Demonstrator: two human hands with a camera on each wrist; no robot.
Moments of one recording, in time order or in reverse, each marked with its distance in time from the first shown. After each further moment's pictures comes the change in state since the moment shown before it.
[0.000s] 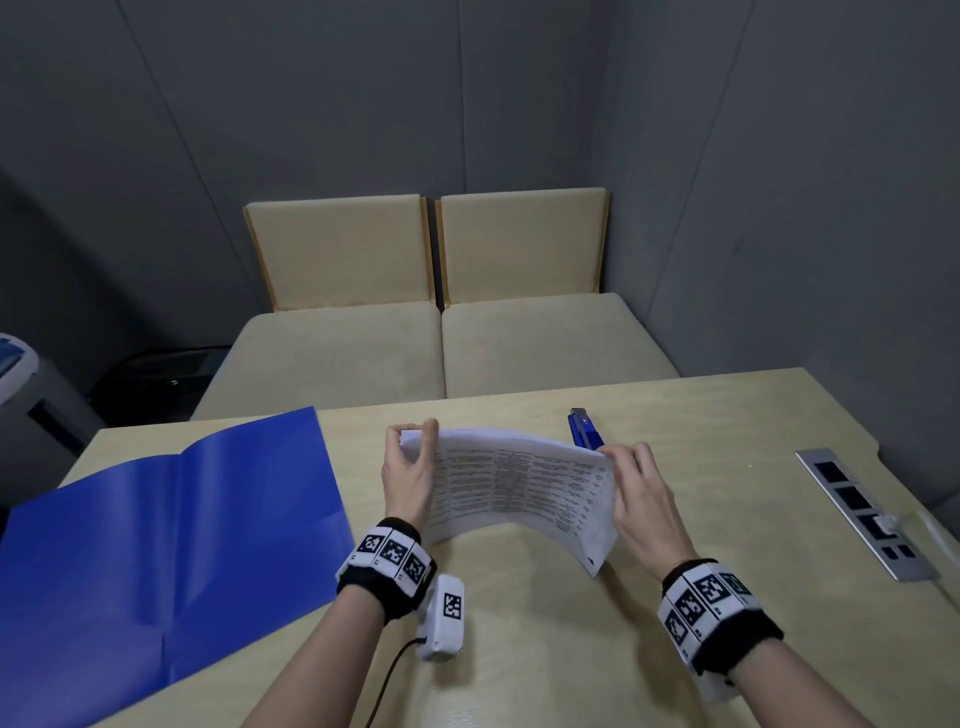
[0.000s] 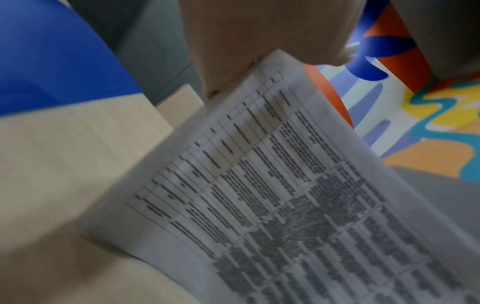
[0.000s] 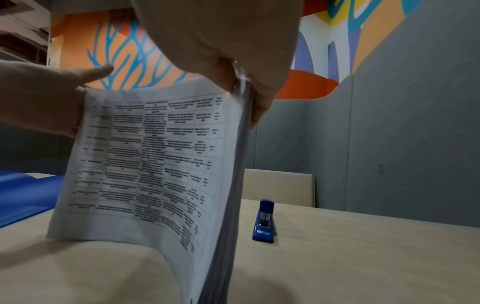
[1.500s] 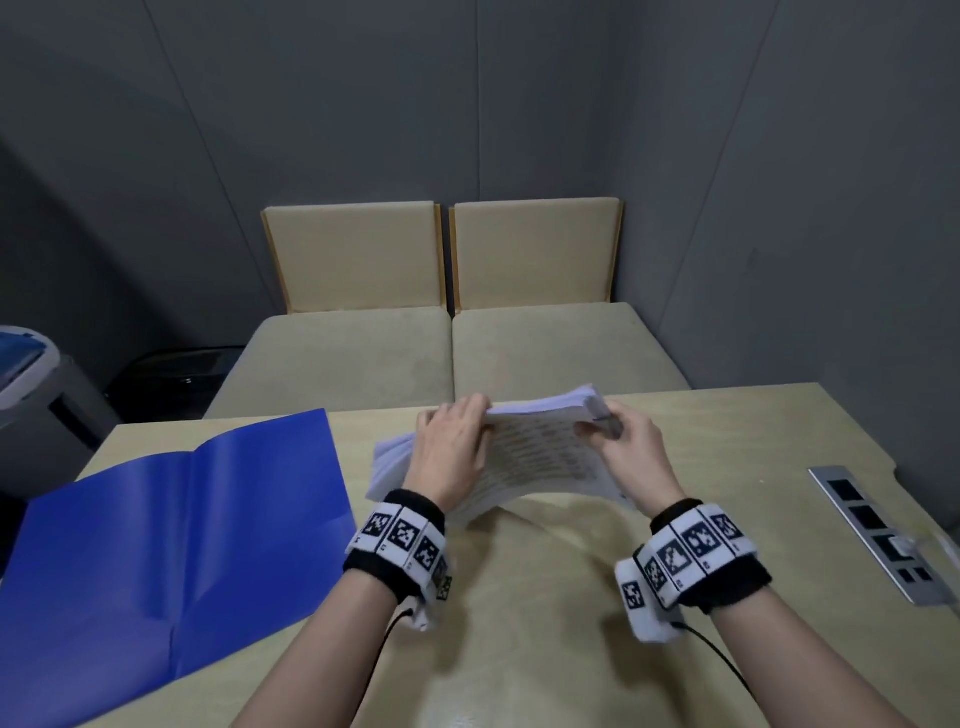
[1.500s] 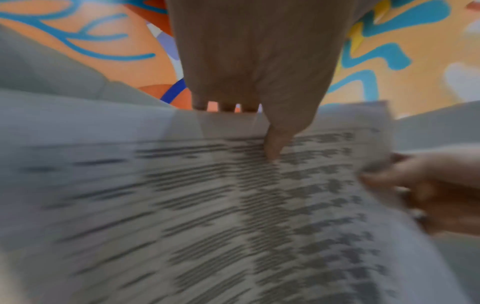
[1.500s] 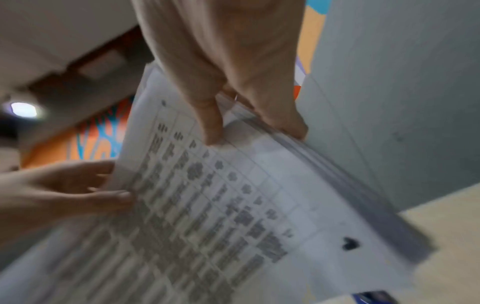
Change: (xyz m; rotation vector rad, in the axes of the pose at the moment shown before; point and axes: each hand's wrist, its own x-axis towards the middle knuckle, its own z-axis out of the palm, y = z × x) left_hand 0.003 0.054 0.012 0.995 -0.218 0.657; right_hand 0.058 -0.046 -0.023 0.510 -0.044 0.183
